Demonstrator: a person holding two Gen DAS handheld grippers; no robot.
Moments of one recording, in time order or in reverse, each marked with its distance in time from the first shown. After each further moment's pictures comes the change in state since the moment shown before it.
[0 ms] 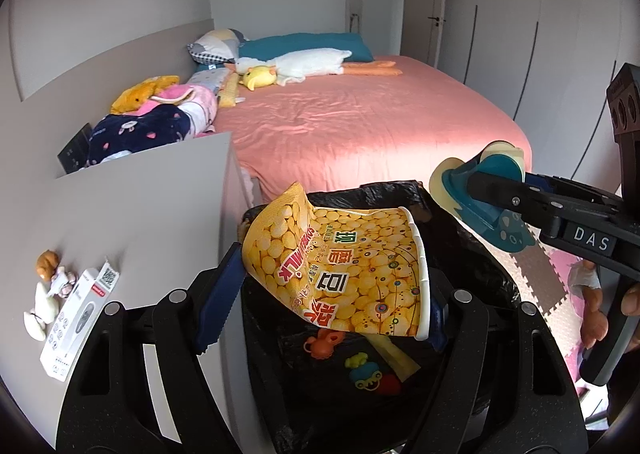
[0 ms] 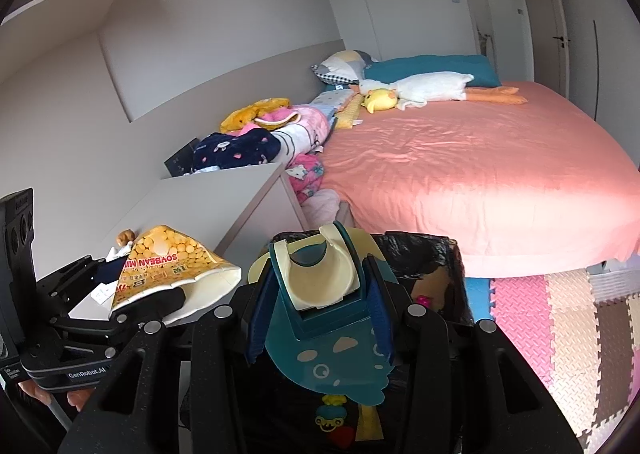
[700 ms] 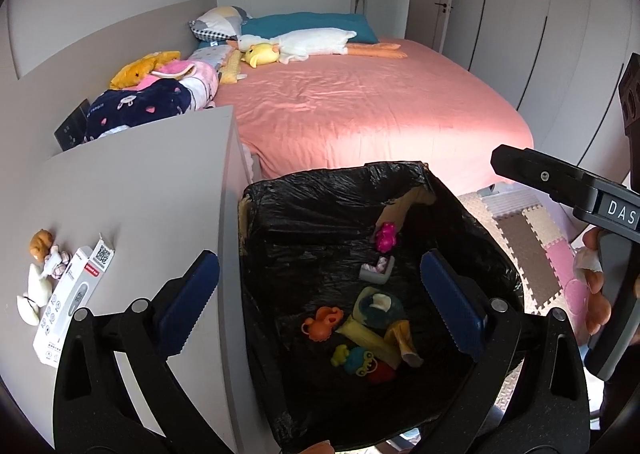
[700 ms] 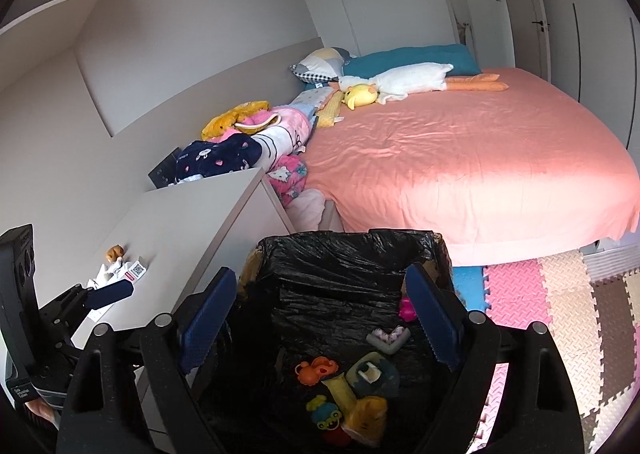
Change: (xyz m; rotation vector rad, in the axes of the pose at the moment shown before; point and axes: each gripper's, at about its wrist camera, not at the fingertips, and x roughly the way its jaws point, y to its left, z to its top) left arm 0.008 0.011 -0.008 -0.039 0.074 -0.004; right arm 0.002 -0.009 0.004 0.067 0.008 -0.037
